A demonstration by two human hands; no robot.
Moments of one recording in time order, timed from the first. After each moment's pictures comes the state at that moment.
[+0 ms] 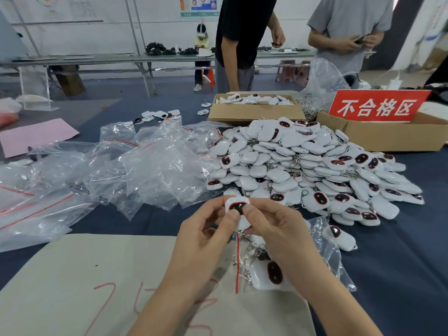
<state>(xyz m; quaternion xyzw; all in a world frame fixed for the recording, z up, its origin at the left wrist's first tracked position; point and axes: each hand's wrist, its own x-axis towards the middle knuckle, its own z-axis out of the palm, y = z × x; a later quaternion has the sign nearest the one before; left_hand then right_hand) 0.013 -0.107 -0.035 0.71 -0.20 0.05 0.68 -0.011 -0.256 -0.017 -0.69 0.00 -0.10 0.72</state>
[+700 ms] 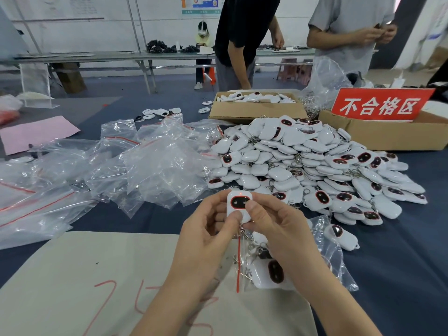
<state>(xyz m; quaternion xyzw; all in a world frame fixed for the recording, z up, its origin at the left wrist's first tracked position) 0.009 -0.117 -0.030 0.67 -0.17 0.05 0.72 -0.009 -0.258 -0.024 -0.67 -0.02 -0.12 0.73</state>
